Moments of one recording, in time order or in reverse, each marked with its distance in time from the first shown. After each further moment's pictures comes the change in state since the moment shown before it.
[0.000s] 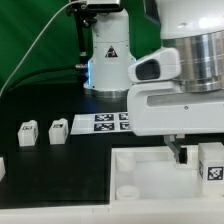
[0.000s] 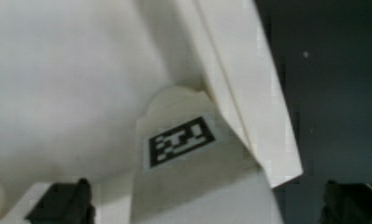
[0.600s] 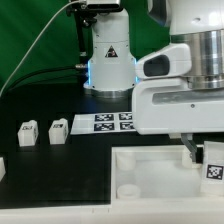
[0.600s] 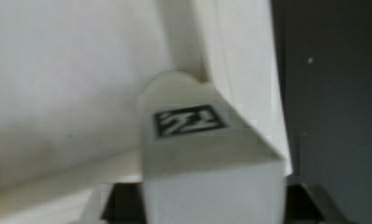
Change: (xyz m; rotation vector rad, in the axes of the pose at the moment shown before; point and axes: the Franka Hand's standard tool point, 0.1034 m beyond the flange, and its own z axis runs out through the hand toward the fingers) arm 0.001 0.000 0.000 -0.004 0.011 0.259
